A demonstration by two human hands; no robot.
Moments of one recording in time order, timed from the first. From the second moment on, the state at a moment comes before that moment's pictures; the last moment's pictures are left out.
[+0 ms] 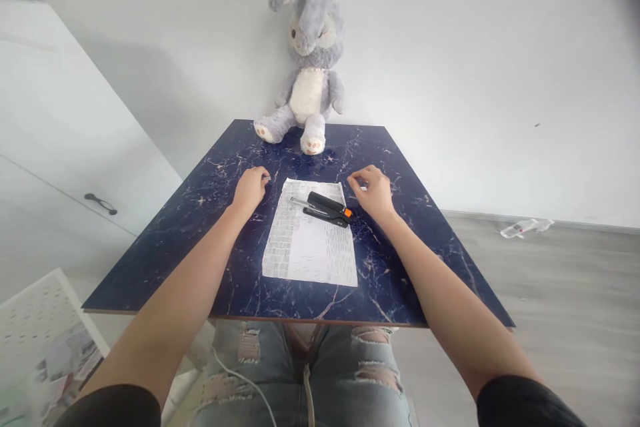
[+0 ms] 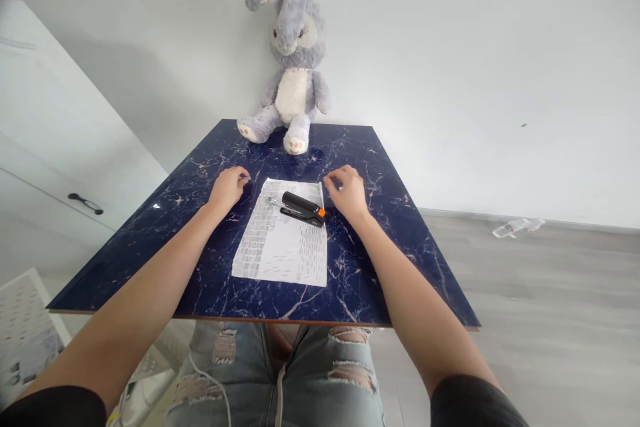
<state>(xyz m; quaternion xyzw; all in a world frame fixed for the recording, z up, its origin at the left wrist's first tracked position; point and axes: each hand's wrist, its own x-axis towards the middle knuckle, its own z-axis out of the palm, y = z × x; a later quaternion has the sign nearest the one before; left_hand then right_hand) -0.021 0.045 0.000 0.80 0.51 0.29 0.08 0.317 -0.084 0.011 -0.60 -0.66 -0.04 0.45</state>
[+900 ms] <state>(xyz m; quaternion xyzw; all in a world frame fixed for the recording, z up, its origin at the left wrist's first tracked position) 0.018 0.009 0.003 0.79 0.28 0.38 0.40 0.292 -0.090 0.009 -0.49 -0.76 0.08 0.42</state>
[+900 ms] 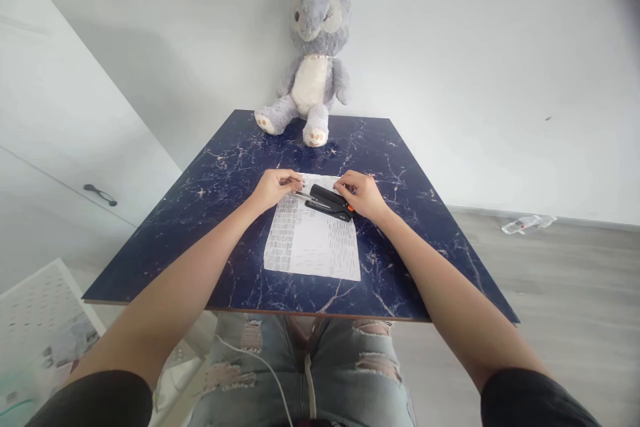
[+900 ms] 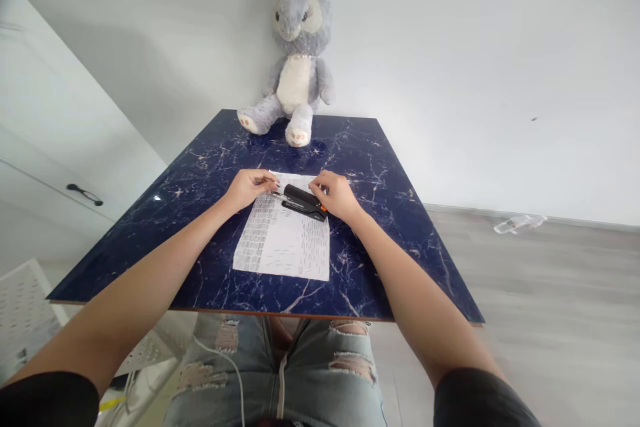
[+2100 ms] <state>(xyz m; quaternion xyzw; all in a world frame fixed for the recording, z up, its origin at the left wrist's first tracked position) 0.017 0.009 -0.003 0.91 0.21 0.20 0.29 0.288 -0.094 0.016 -0.49 -0.77 0.08 0.40</state>
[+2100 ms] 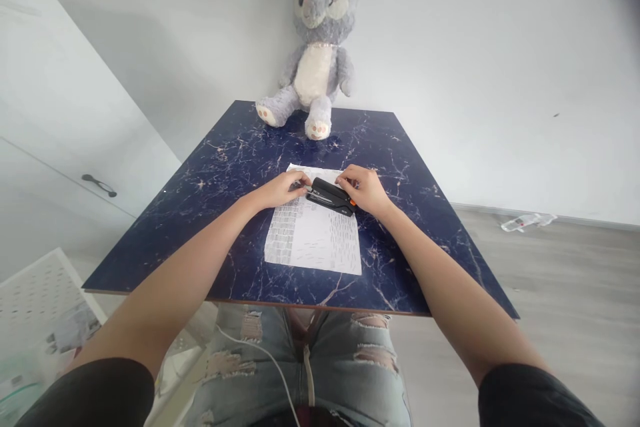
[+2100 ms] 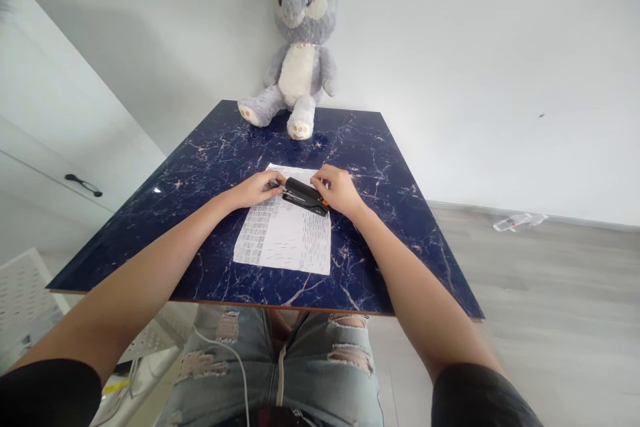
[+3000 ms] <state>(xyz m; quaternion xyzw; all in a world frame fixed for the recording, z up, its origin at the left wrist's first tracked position) -0.005 0.020 0.009 0.88 0.27 0.23 0.32 0.289 -0.102 0.026 -0.44 -0.80 0.18 0.37</state>
